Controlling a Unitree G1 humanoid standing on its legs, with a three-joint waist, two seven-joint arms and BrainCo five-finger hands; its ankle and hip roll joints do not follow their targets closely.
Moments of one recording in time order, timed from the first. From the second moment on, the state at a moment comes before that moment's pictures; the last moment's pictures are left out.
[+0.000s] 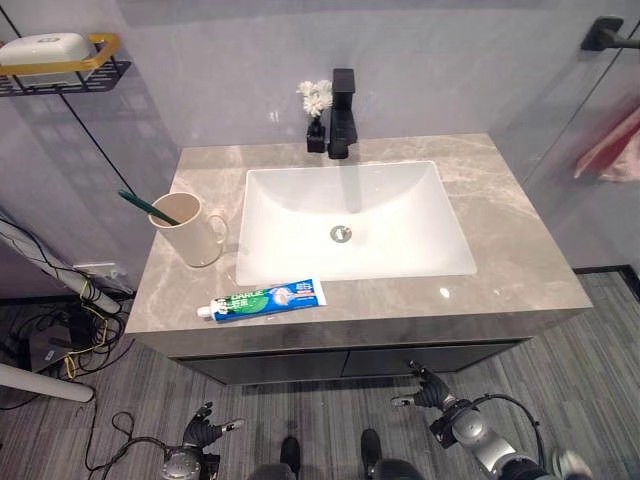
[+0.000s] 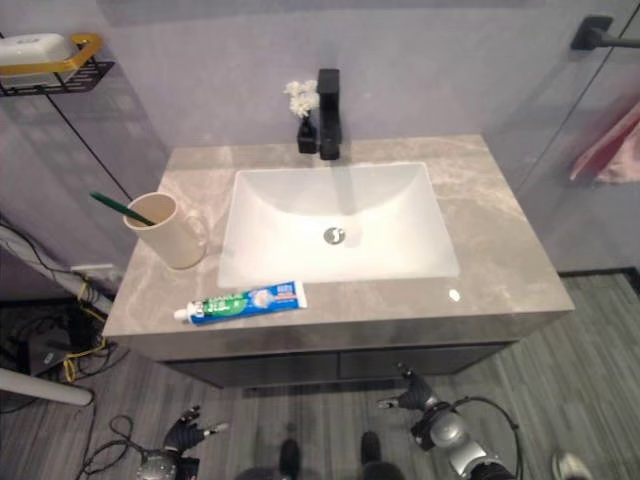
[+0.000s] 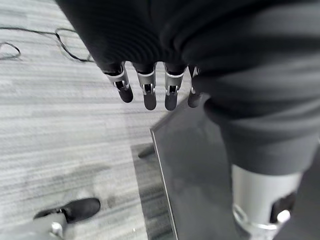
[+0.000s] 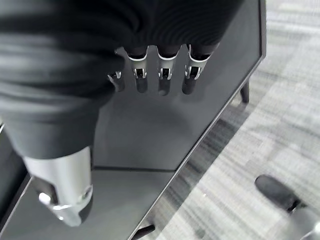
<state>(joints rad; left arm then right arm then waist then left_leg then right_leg) 0.03 0.33 -0.23 1.11 -0.25 -0.24 0.10 -0.08 -0.39 0.46 0.80 -0.02 -0.18 -0.05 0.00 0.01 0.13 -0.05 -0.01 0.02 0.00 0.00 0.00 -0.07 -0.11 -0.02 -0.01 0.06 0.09</state>
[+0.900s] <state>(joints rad) 0.49 1.00 0.22 -0.28 0.12 -0.47 0.15 0.03 -0.44 0.37 0.83 -0.07 -0.23 -0.06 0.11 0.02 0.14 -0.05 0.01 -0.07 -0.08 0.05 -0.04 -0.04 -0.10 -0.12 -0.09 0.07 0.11</state>
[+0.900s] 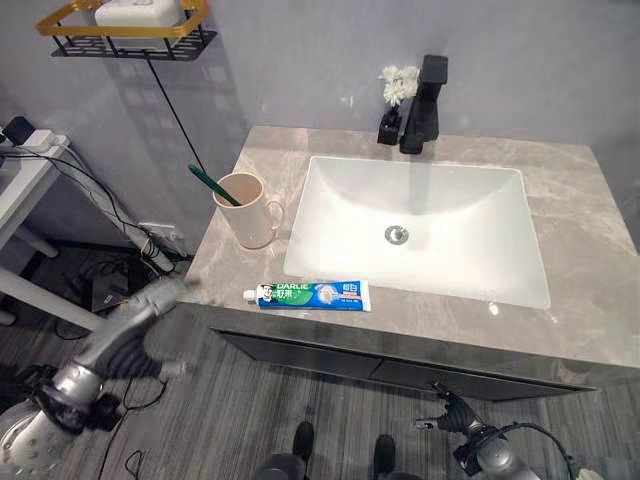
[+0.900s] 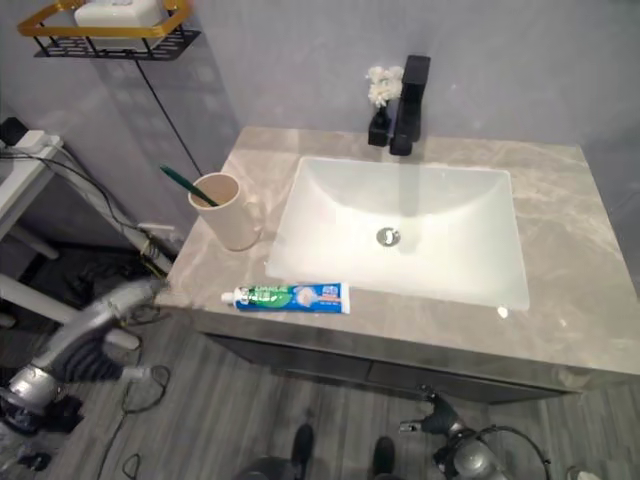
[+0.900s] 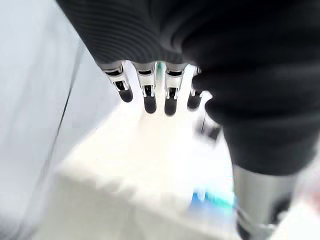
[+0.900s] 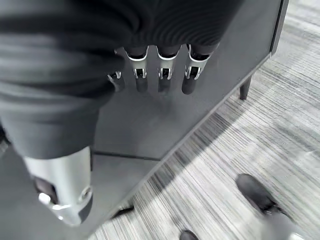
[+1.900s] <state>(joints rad) 0.32 0.93 0.06 -0.17 0.09 -0.43 0.11 0.09 -0.44 0.35 0.75 -0.07 -0.22 -0.04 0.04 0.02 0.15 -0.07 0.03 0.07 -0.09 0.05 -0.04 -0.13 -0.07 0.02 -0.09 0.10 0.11</state>
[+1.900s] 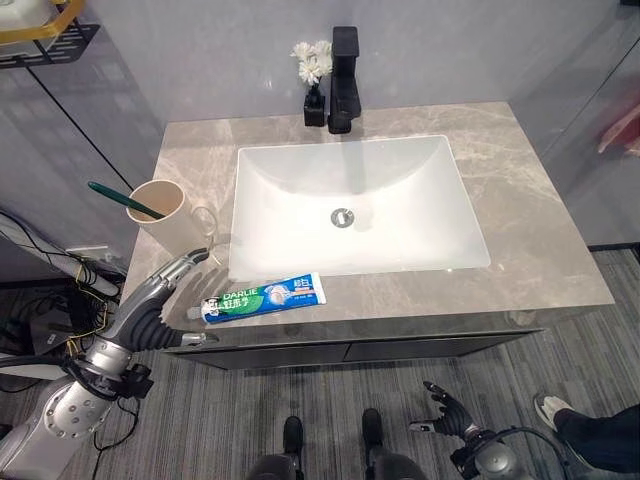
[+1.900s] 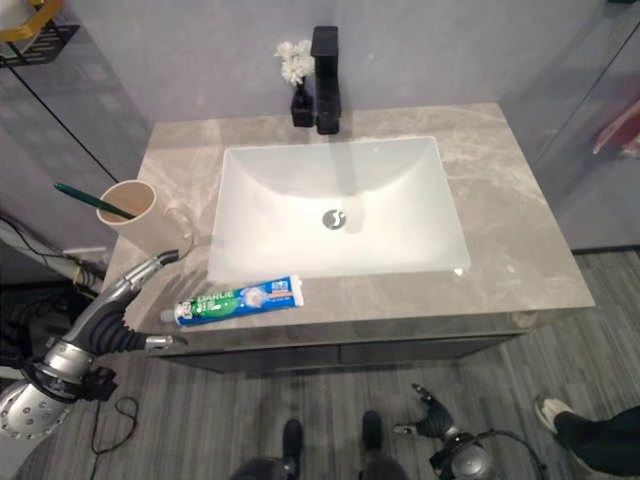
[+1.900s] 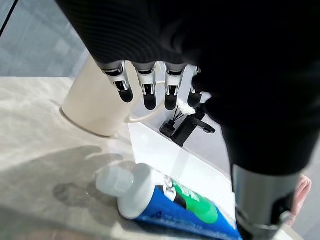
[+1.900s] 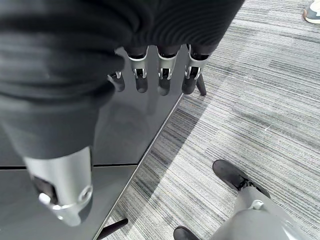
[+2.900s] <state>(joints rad) 0.28 0.92 -0.06 -0.15 0.09 -0.39 0.08 0.11 -0.46 0.33 0.73 -0.07 -0.22 -0.04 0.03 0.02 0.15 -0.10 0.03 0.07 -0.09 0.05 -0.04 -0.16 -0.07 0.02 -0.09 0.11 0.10</state>
